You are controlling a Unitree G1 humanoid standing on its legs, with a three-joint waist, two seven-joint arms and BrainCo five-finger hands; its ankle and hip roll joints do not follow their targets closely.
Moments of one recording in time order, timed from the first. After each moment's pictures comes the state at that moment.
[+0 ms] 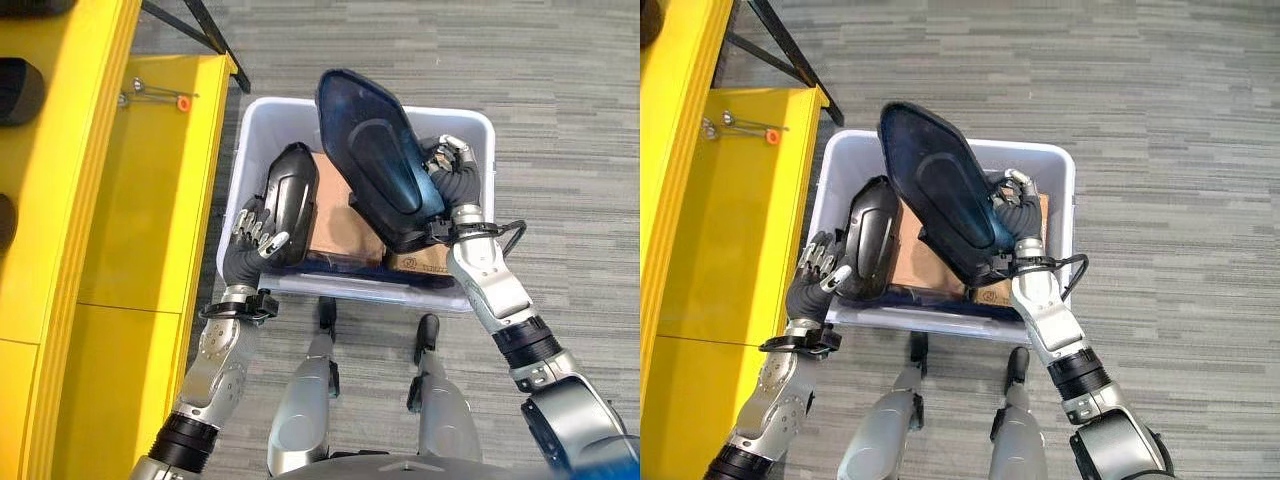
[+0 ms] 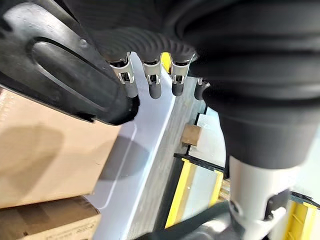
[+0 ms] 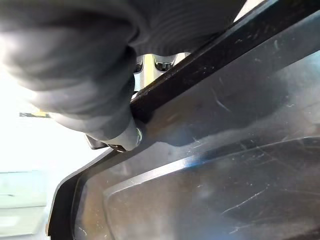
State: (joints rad) left arm 0.00 0.37 -0.19 -0.07 -0.68 -0.24 0.20; right arm -0.52 -0.30 0.28 0.11 0.30 -0.10 -0.37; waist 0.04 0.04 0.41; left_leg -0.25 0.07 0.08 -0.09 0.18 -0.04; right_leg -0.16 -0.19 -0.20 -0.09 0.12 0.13
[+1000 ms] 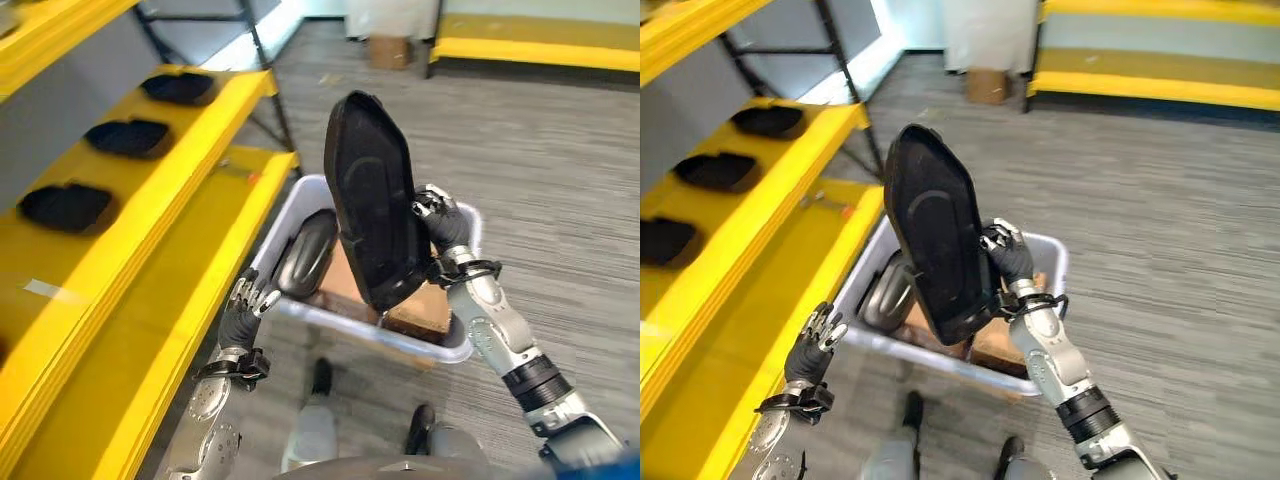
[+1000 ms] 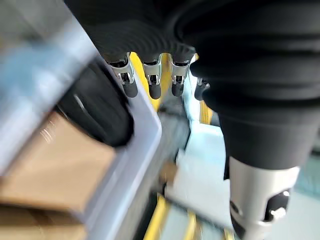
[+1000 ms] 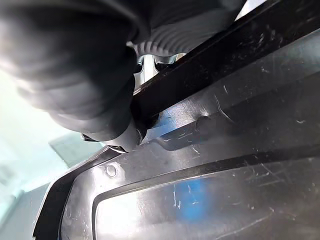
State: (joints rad) left arm 0.25 0.32 -0.11 0.00 -0.69 -0.13 0.13; right arm -0.31 -0.37 0.36 0.07 0.73 -0.12 -0.20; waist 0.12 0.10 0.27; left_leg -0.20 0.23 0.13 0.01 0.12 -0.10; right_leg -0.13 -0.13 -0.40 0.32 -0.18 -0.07
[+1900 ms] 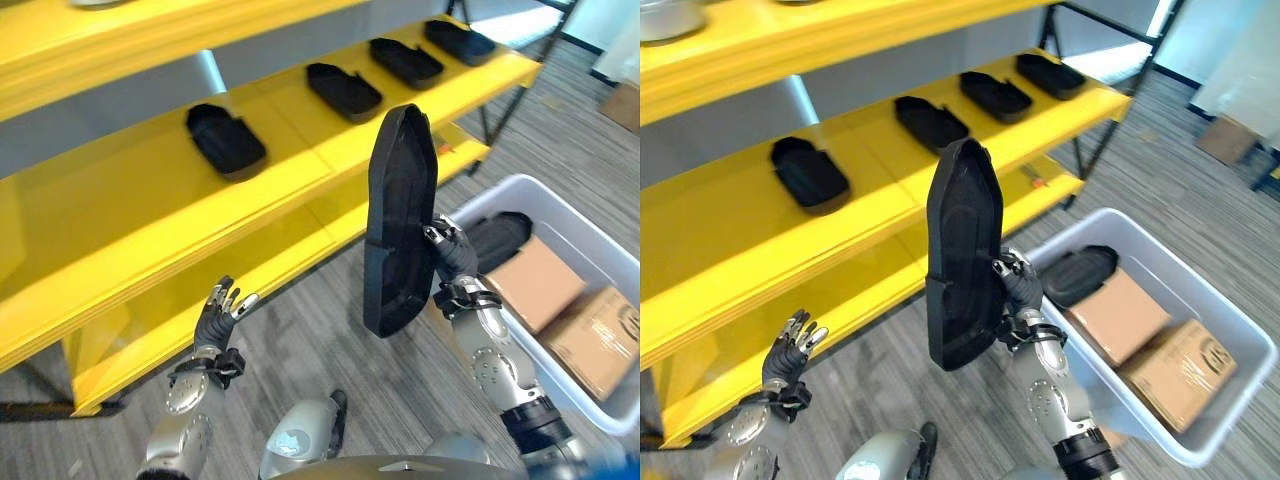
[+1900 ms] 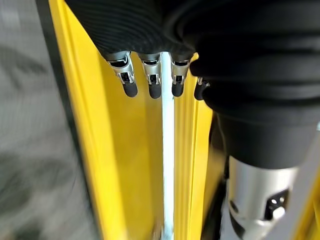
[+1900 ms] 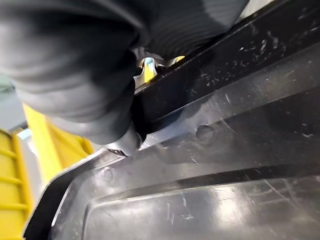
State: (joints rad) left arm 0.16 0.40 -0.05 0.16 -0.65 -0.12 0.13; right arm -0.11 -0.24 0.27 -0.03 0.84 -0.09 -0.16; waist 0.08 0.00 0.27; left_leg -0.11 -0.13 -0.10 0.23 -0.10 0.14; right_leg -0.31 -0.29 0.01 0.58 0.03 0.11
